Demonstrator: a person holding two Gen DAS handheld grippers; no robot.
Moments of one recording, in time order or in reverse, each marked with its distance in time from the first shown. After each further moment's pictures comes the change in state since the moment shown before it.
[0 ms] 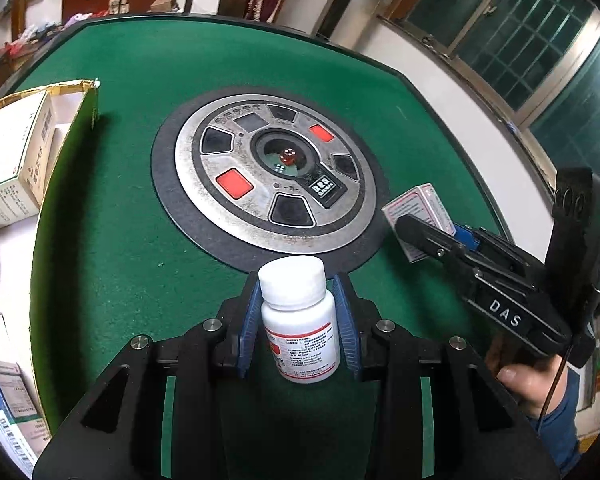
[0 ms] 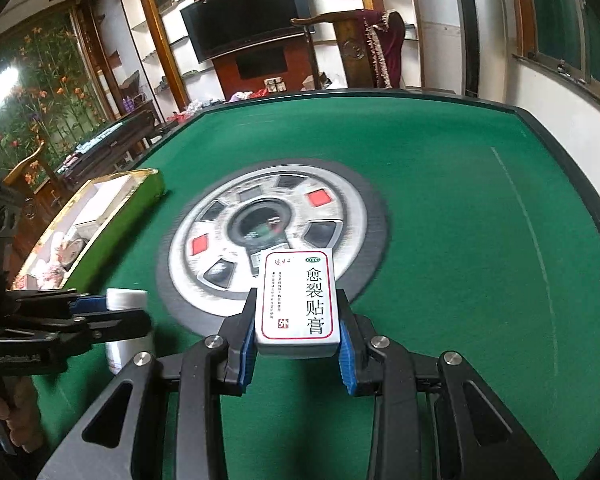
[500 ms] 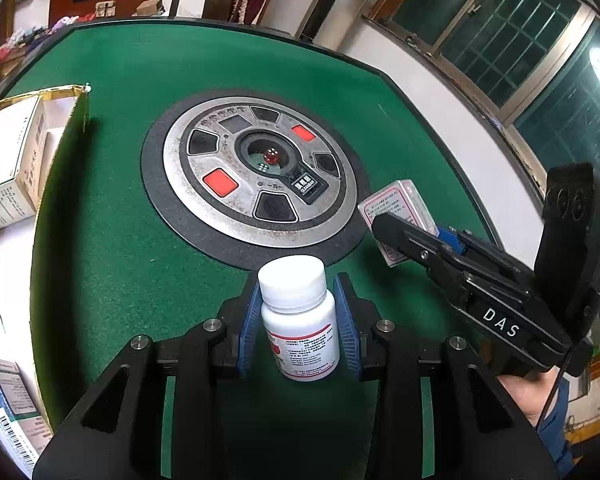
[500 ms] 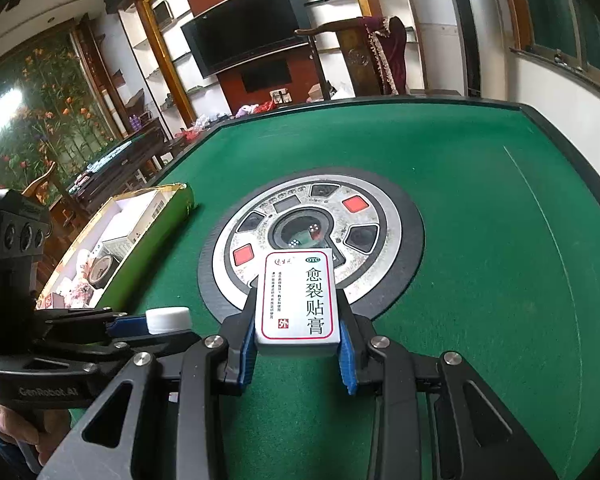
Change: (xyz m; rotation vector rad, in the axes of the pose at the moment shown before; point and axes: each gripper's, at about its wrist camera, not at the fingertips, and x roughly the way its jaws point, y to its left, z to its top) left arm -0.009 0.000 -0.005 0.020 -0.004 -0.050; right arm -0.009 0.019 -0.003 0.058 -0.030 0.034
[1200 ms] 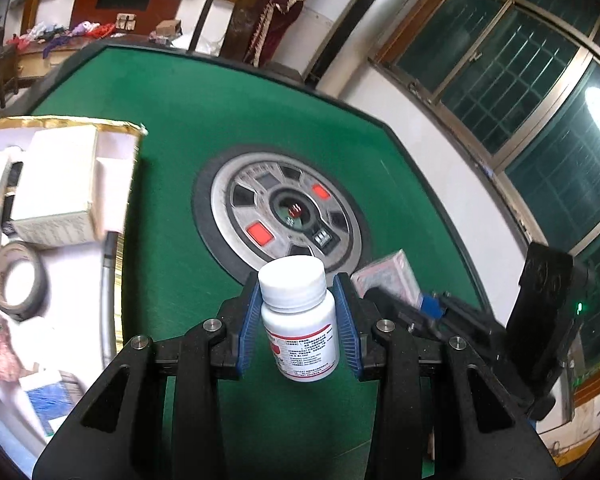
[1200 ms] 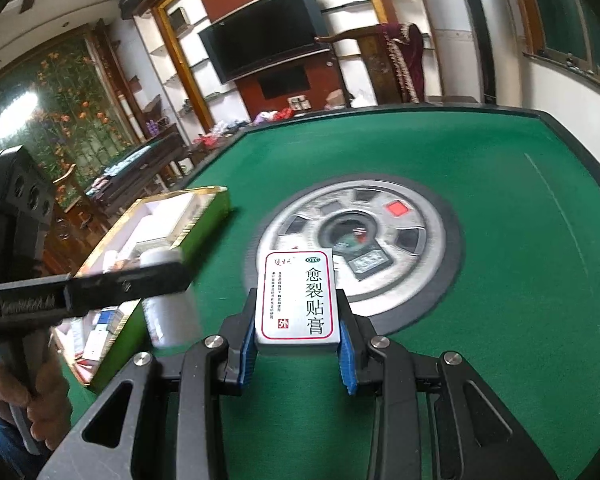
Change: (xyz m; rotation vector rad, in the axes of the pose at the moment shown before) left arm -0.059 0.037 0.012 -0.081 -0.145 -0.038; right arm -0.007 0.048 -0.005 -0.032 -0.037 0.085
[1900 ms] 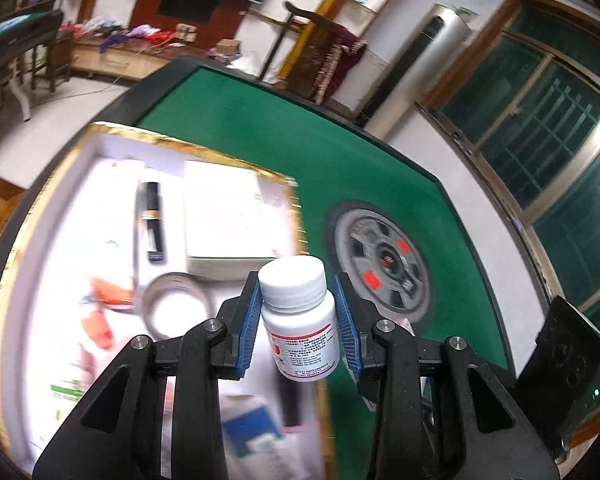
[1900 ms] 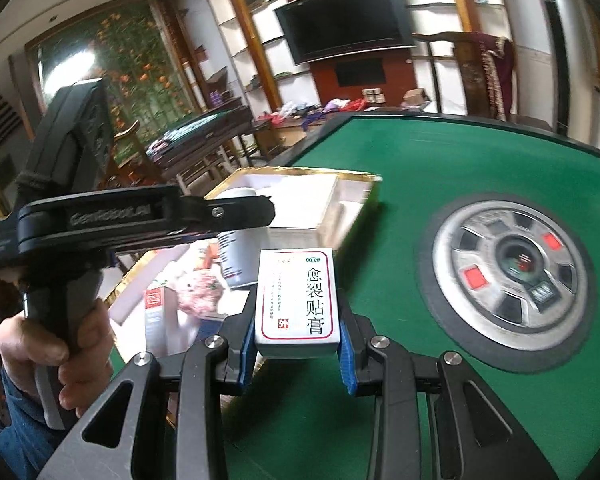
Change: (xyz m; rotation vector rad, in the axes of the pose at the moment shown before) left arm -0.066 0.114 0.015 -0.137 -0.104 0.114; right arm 0.057 0.139 0.003 -0.175 0.064 0.157
